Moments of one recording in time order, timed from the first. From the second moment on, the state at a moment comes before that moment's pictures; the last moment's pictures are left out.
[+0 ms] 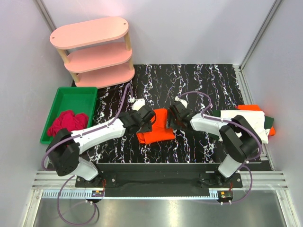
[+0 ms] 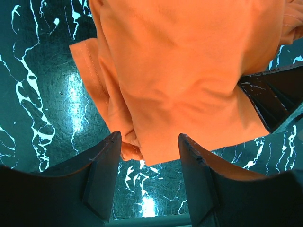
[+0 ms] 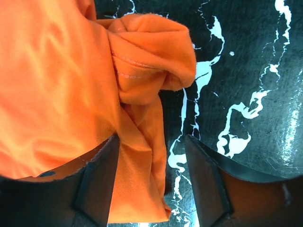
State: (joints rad) left arm -0.88 1.46 1.02 -0.61 -0.39 -0.87; right arm 0.66 1.67 0.89 -0.20 0.13 0.68
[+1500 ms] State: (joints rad) left arm -0.89 1.32 0.94 -0.61 -0.41 -0.85; right arm 0.71 1.52 0.87 -0.53 0.34 0.85
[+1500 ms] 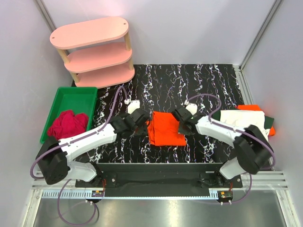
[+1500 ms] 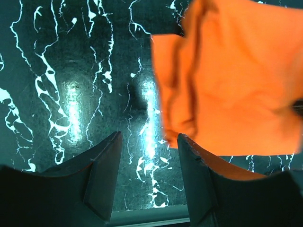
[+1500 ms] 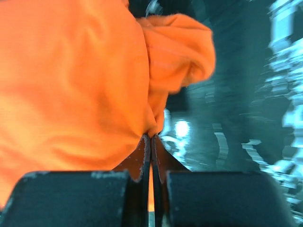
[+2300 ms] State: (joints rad) left arm -0.90 1.23 0.88 -0.63 -0.40 -0.83; right arm 0.56 1.44 1.21 -0.76 0.68 0.57
